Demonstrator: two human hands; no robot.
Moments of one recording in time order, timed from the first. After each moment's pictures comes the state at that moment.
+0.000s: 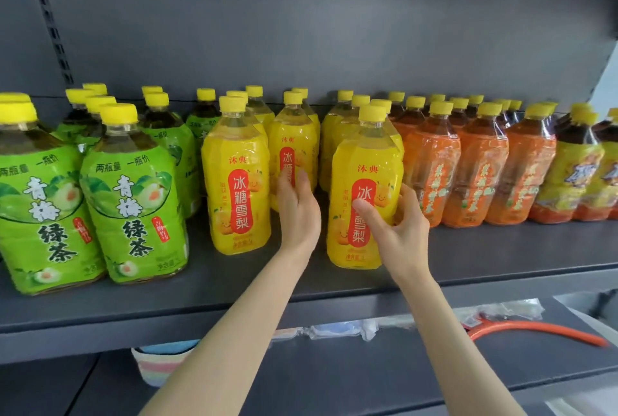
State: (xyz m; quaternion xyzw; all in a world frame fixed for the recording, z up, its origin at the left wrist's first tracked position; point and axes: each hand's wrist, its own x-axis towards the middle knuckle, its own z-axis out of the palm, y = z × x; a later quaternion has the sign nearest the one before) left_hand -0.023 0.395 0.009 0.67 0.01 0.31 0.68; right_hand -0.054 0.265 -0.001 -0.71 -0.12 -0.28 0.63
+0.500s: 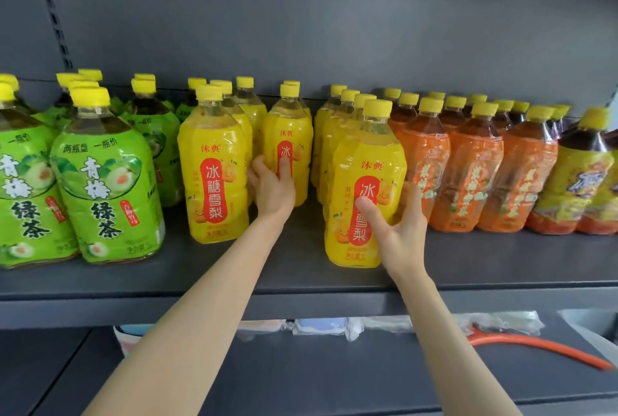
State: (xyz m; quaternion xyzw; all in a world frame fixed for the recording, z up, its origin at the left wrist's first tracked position) left_hand 0.034 0.397 0.007 0.75 0.15 0.31 0.57; right_hand -0.036 0.221 -0.004 -0.70 -0.16 -0.26 0.65
